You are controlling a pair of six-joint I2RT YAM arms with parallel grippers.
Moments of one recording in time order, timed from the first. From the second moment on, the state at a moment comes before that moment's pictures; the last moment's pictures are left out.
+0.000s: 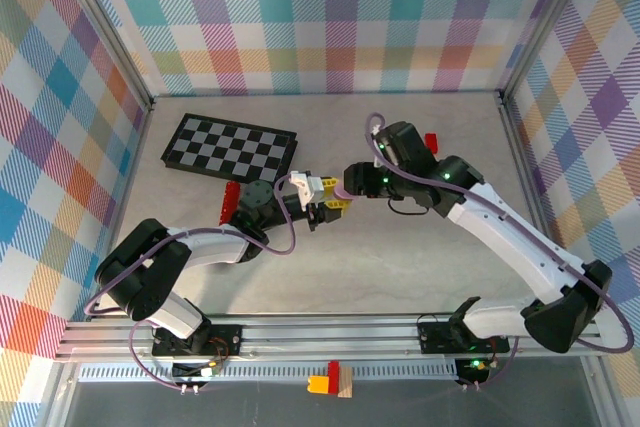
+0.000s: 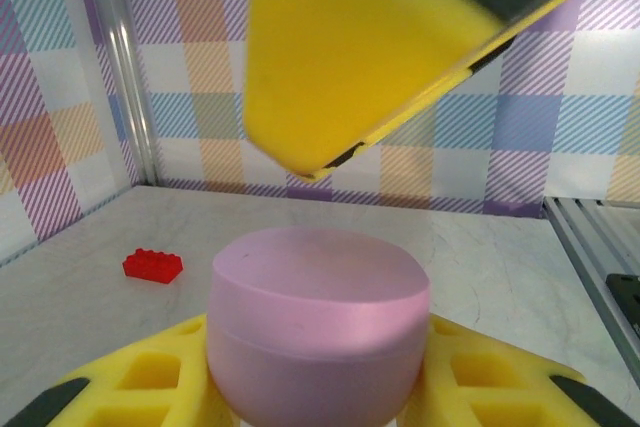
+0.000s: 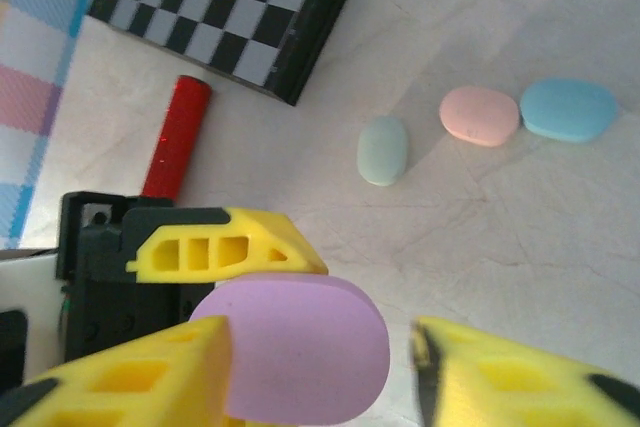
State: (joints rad) left arm -0.68 1.53 0.59 1.03 0.61 0.02; right arm 0.71 1.27 1.34 -0.83 -0.08 0.60
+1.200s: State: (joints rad) left arm -0.68 1.53 0.64 1.17 0.62 -0.11; right arm 0.45 1.13 0.86 -0.05 -0.78 1.10
